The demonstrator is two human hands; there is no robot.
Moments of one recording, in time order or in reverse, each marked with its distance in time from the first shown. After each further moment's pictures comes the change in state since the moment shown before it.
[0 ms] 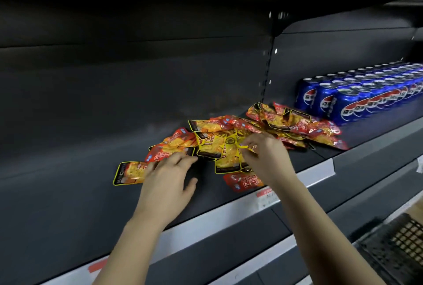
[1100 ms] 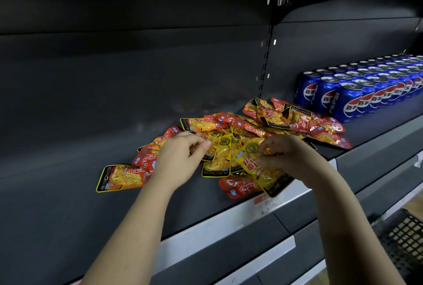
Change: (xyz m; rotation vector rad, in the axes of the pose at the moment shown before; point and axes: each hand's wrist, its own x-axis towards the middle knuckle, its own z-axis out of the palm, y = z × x) left_hand 0.078 0.006 0.039 -0.462 0.031 0.026; right_hand 0.009 0.040 -0.040 0.389 -0.381 0.322
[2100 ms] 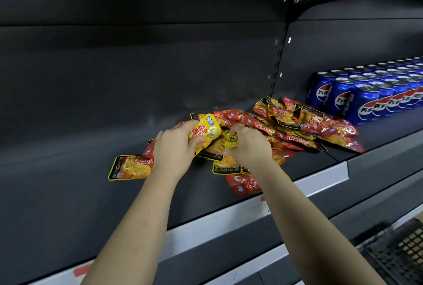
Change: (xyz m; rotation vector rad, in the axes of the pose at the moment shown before) left_hand -0.001 -0.004 -0.011 0.251 0.144 -0.143; right_hand 0.057 -0.032 0.082 -0.545 0.156 -0.056
